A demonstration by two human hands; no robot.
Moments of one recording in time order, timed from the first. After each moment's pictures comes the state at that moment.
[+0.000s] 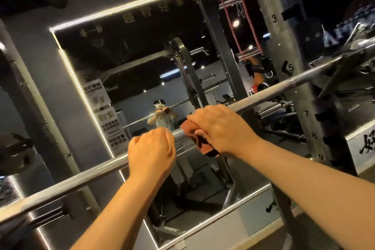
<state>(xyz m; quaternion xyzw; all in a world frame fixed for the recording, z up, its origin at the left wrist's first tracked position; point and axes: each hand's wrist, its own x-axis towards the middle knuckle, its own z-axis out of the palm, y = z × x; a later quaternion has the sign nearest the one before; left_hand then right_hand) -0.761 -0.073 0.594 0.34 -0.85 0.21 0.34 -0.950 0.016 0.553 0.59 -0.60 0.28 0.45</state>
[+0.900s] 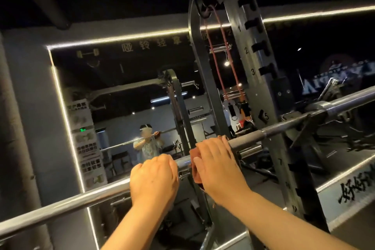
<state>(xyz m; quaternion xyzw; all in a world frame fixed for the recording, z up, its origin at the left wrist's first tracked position) -0.838 -0.022 0.597 0.36 -0.84 0.22 0.34 -0.987 0.052 0.545 0.51 -0.69 0.32 0.40</state>
